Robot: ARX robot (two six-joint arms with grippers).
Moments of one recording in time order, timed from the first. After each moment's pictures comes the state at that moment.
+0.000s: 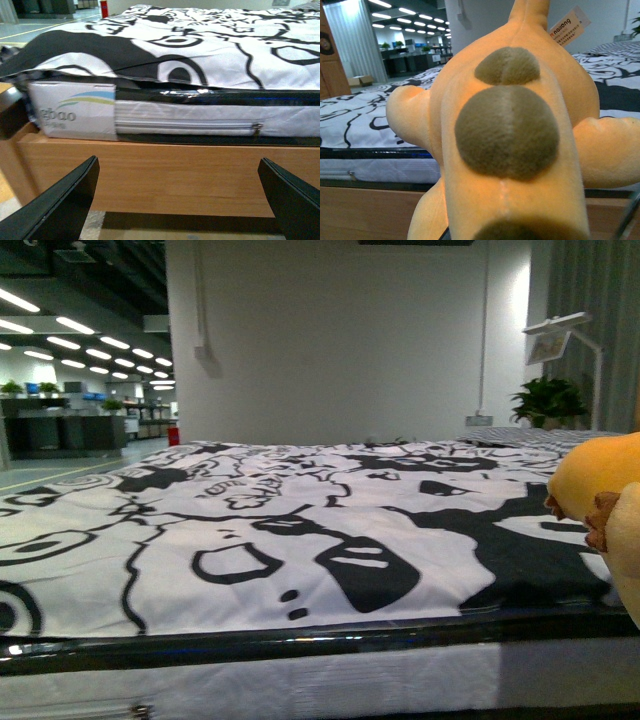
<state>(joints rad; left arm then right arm) 0.00 0.00 0.01 0.00 -0.01 0.00 0.11 0.11 0.04 0.29 -0.06 0.14</state>
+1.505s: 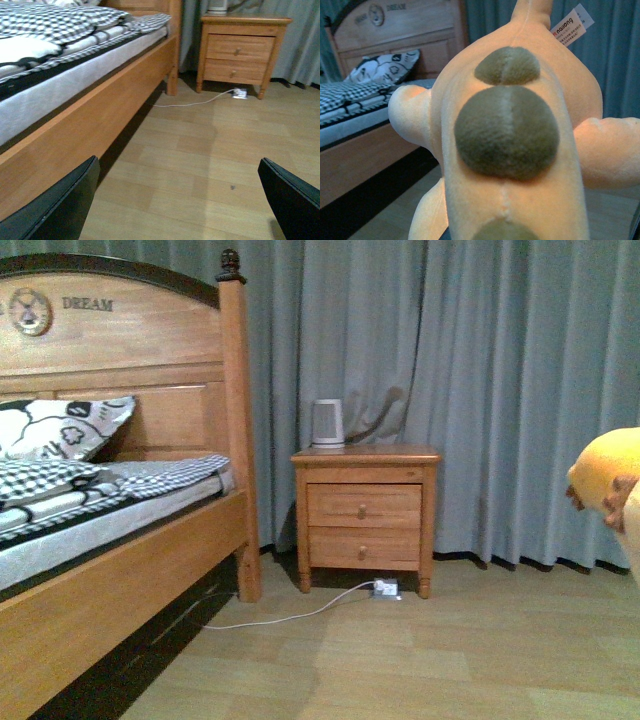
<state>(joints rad) 0.00 0.00 0.01 0.00 0.00 0.00 0.11 0.10 0.04 0.29 -0.04 0.14</state>
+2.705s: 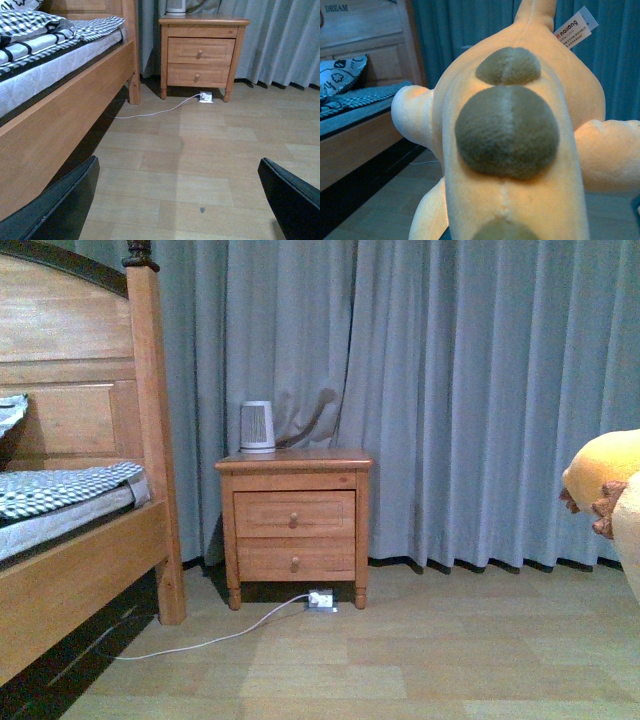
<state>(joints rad) 0.00 0.00 0.01 0.00 0.00 0.00 0.11 0.10 0.04 0.29 -0.05 0.14</state>
